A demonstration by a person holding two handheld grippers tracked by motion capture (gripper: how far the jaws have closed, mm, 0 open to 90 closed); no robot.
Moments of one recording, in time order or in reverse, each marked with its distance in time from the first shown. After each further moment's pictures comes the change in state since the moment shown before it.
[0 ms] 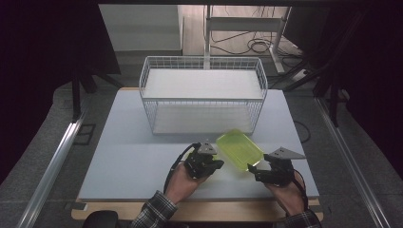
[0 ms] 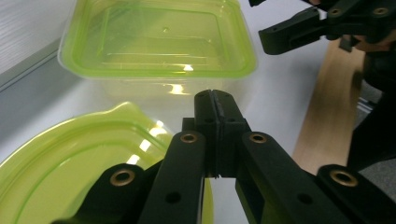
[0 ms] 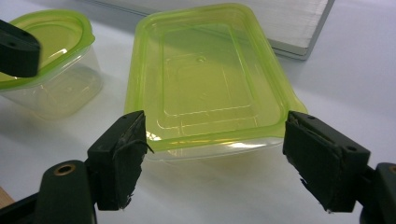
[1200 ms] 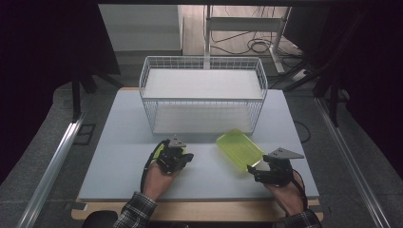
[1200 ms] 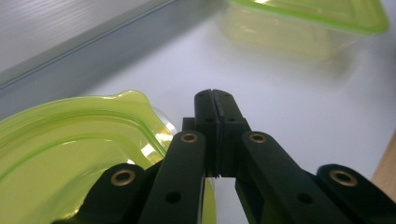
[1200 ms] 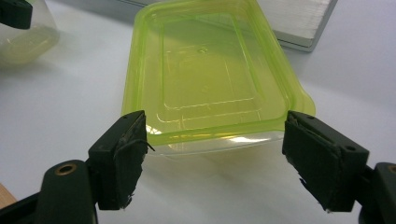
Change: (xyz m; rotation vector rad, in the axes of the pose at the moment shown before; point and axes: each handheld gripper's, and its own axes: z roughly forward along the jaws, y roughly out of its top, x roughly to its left) left arm 0.062 -0.051 -0.046 0.023 0.186 -0.160; right arm 0.000 -0.002 0.004 0.026 0.006 0.003
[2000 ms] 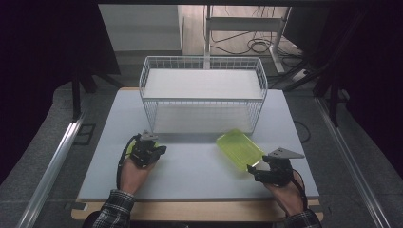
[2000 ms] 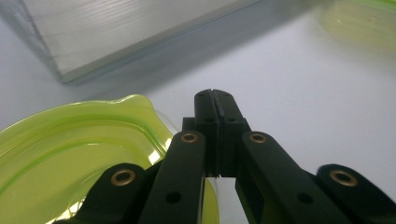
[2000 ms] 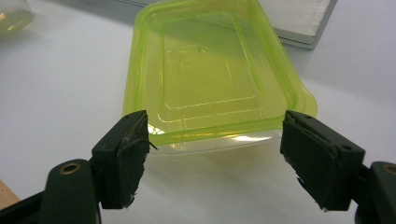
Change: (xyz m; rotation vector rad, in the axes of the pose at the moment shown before) left arm 0.063 -0.024 -0.036 -0.013 0.142 -0.105; right arm -0.001 0.000 0.000 0.005 0.007 0.017
